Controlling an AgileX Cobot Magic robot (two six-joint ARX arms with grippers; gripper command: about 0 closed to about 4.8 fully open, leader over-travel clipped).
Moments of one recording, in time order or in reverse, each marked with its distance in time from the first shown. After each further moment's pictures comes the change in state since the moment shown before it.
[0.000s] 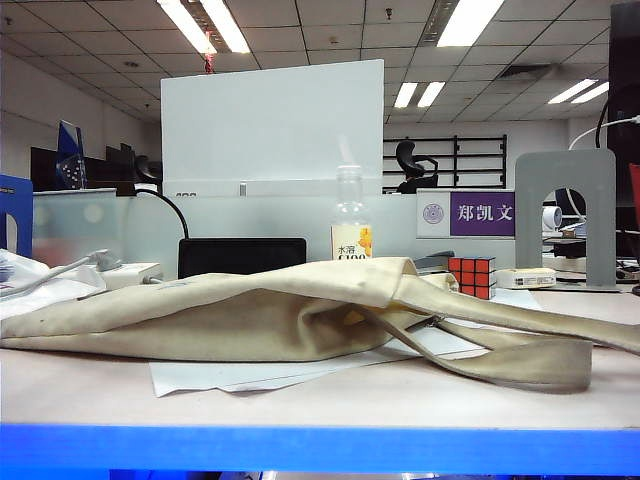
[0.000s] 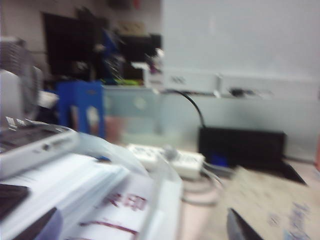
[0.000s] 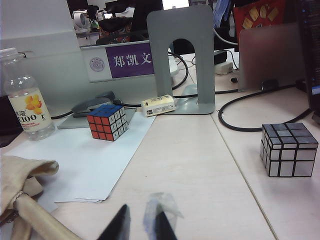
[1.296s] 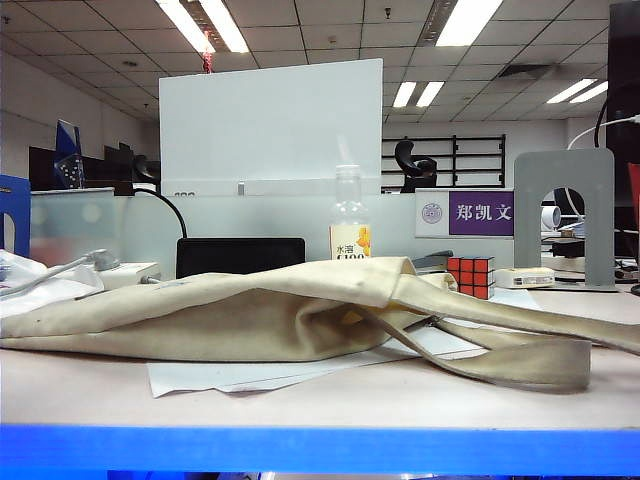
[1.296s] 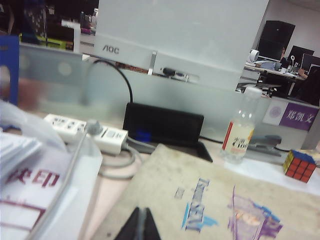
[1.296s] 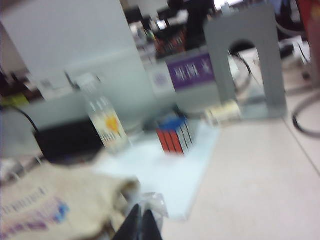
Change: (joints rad) left arm 0.000 0.040 0.145 -0.221 0.248 -0.219; right arm 0.001 0.001 0.105 -0.021 -0.200 0.203
